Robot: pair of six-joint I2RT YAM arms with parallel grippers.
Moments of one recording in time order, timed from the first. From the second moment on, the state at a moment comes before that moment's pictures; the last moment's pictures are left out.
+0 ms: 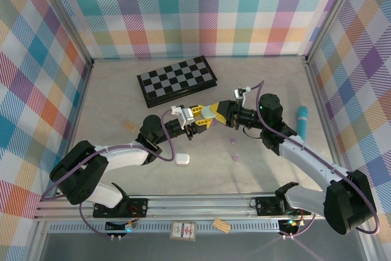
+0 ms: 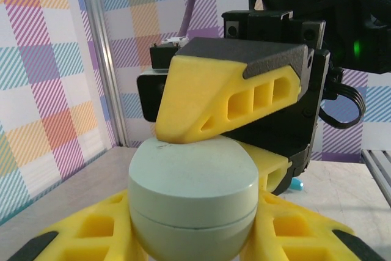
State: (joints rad) left arm -0.71 1.44 0.55 1.10 0.49 0.03; right arm 0.48 1.13 0.68 0.33 -0.77 1.32
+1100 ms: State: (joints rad) left arm -0.72 1.32 0.50 0.93 0.46 0.08; right arm 0.39 1.11 0.66 0.18 -0.63 1.14
